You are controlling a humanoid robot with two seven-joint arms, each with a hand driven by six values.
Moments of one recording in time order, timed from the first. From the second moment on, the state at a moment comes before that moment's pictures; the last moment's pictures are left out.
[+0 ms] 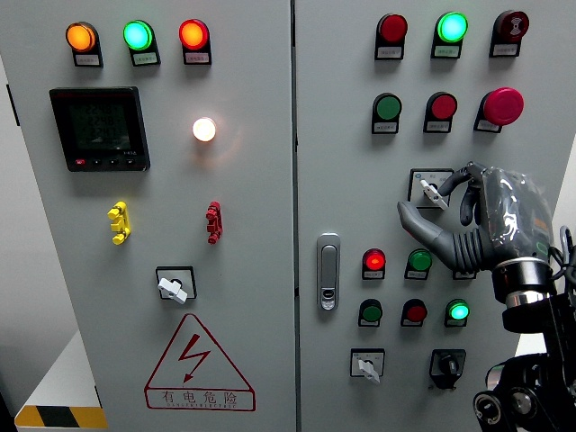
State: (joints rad) left arm 0.00 -0.09 0.00 -0.21 0.01 0.00 -0.03; right arm 0.81 0.16 1.49 1.53 -2.53 -0.05 -0.33
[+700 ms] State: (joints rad) left arm 0.00 -0.09 0.00 -0.21 0.01 0.00 -0.03; right arm 0.80 0.16 1.49 1.52 -2.58 -0.05 -0.33
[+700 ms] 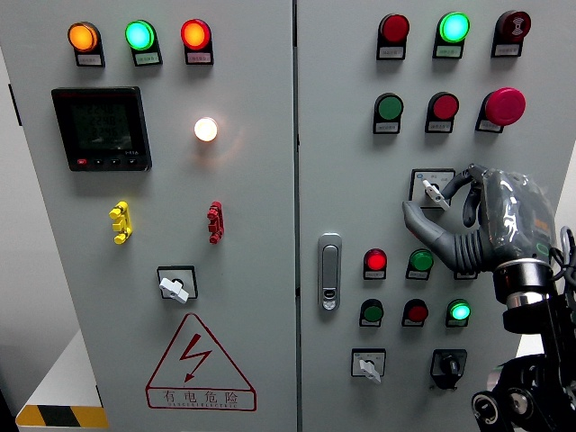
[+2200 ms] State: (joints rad) left arm 0.00 -0.09 0.00 -0.21 0.01 0.00 -0.03; right arm 0.81 0.16 1.49 1.51 -2.64 -0.05 -0.33
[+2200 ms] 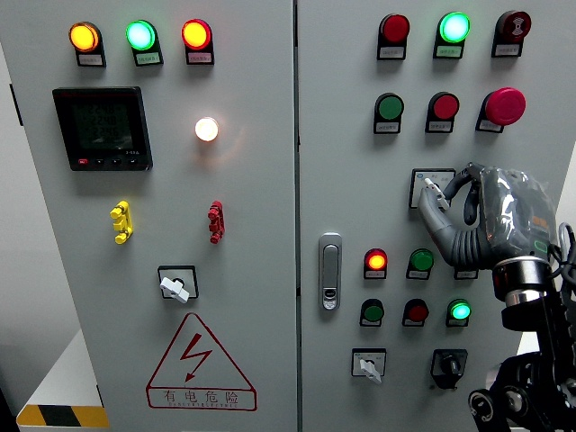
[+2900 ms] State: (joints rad) left arm 0.00 -0.09 0.00 -0.21 0.01 0.00 -0.03; right arm 0.81 0.16 1.49 1.50 -2.66 -0.05 -0.31
